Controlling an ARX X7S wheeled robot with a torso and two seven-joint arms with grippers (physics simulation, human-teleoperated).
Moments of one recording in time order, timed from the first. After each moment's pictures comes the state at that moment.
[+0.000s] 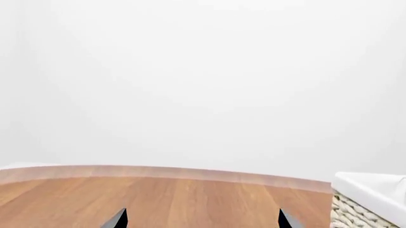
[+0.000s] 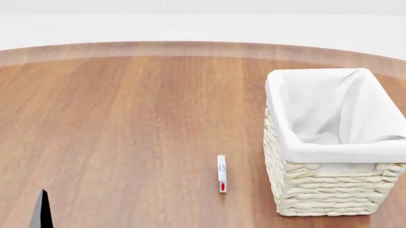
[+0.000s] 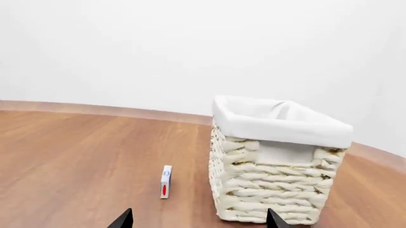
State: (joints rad) left arm 0.19 -0.23 0.04 0.59 -0.28 -0.11 -0.17; right arm -0.54 0.26 -0.18 -0.44 0.00 -0.21 0.29
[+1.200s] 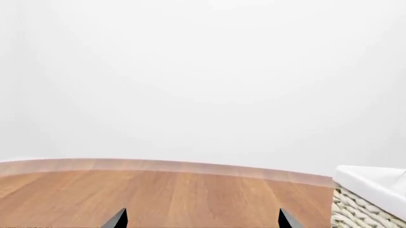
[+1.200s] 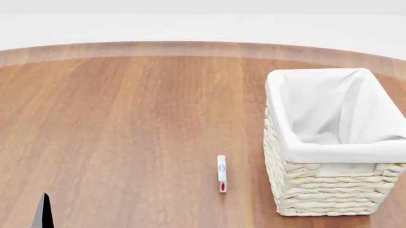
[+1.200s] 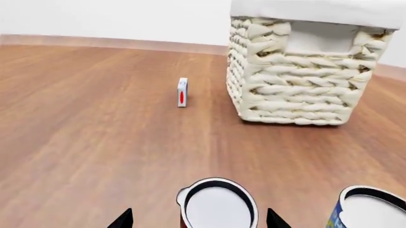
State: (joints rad) left arm 0.19 -0.26 0.06 0.55 -0.31 -0.07 -0.19; right arm -0.43 0.21 -0.30 0.19 0.04 -0.54 0.30
